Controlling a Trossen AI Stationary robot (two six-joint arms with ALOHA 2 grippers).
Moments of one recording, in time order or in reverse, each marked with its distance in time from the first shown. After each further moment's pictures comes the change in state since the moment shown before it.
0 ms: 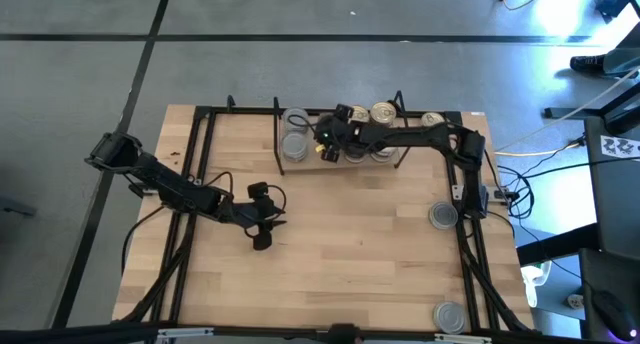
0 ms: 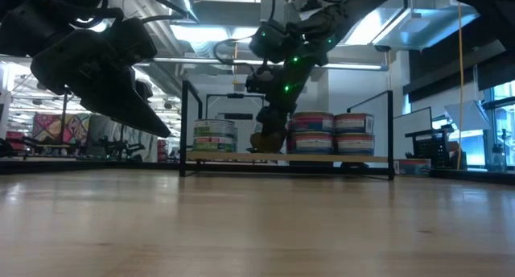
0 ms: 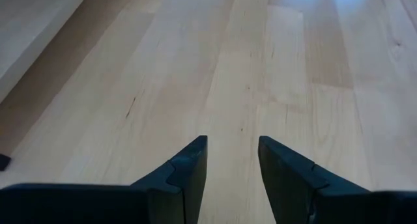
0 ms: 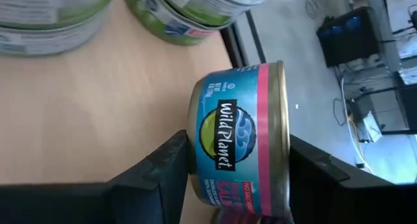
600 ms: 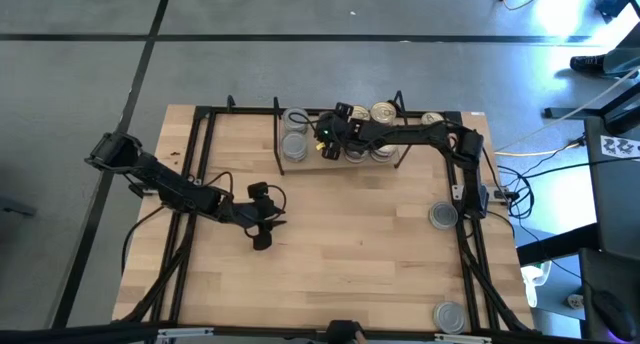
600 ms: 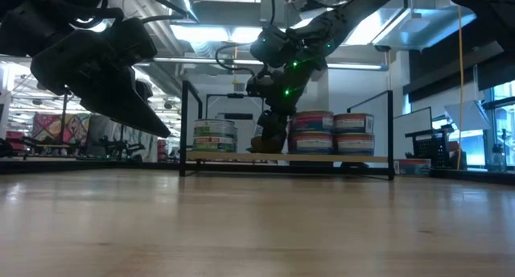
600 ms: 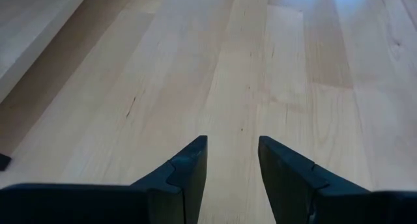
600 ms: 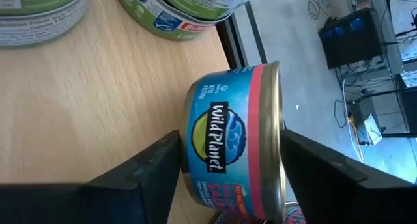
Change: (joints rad) left arm 0.000 0.000 0.000 0.000 0.000 0.002; right arm -0.028 0.024 0.003 0.012 -0.038 -0.031
